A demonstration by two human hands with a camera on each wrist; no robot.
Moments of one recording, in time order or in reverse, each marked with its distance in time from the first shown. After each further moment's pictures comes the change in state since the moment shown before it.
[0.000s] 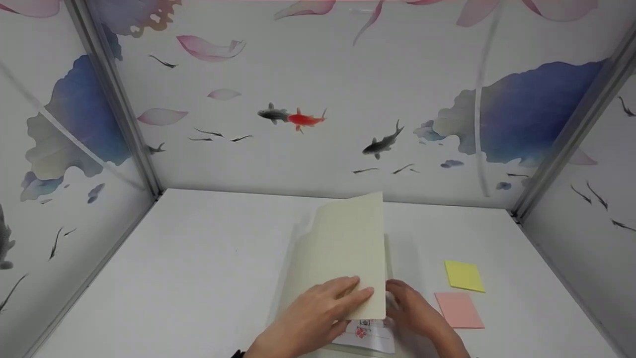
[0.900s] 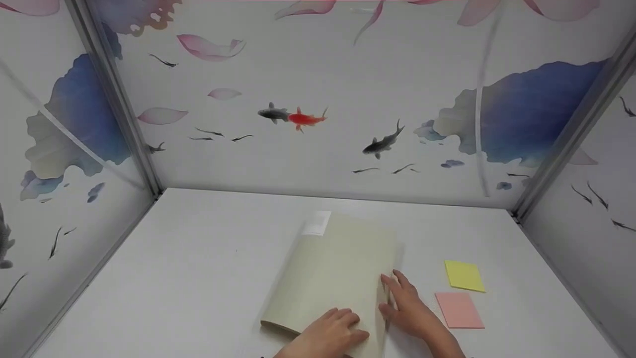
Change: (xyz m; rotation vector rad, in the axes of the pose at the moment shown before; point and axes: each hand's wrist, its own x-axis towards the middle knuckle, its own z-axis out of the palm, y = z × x) left_hand -0.004 0.011 0.053 0.069 -0.320 0.091; right_hand -0.005 -0.020 0.007 -0.006 0.057 0.184
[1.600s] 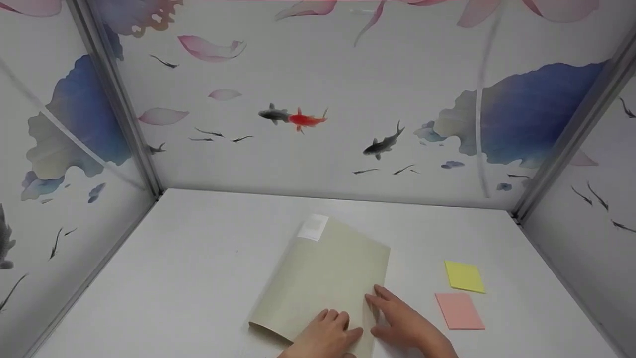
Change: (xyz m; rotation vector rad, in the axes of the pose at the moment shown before) left_hand -0.002 0.003 0.013 0.068 -0.114 -0.152; right_hand -0.004 -0.008 0.009 -0.143 -0.229 -0.125
